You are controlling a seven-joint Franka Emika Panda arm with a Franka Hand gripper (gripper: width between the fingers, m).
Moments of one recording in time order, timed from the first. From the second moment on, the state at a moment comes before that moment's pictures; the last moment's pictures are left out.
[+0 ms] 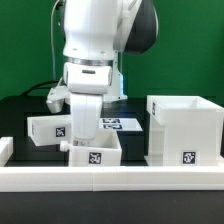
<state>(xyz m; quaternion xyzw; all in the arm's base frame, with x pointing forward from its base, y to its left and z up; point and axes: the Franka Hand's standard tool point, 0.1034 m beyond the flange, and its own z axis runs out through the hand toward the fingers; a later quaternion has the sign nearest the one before) 0.523 -0.060 0.019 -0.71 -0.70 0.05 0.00</state>
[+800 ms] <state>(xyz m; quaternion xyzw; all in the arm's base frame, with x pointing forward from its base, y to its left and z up) 0.532 -0.050 0.019 -0.70 -0.71 0.03 0.01</state>
